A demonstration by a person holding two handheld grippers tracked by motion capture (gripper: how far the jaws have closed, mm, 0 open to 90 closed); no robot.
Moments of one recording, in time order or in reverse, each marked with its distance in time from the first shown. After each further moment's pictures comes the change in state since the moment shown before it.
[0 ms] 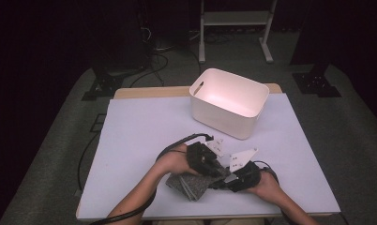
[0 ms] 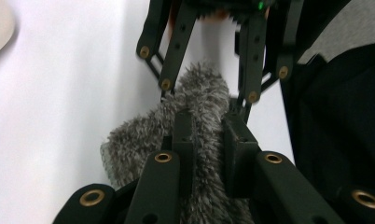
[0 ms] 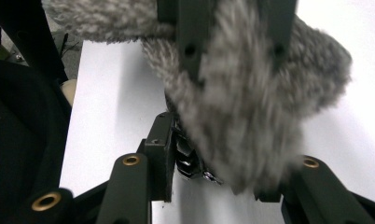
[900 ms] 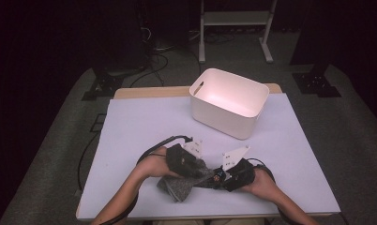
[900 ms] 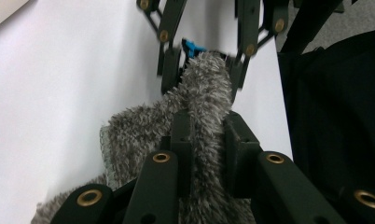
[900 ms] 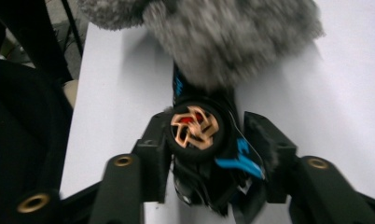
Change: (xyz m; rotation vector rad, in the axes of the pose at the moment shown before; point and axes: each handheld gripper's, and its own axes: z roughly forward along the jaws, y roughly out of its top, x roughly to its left) left arm -0.007 -0.039 -0.022 -0.041 0.017 -0.043; right arm -0.001 0.017 0.010 0.044 0.015 -0.027
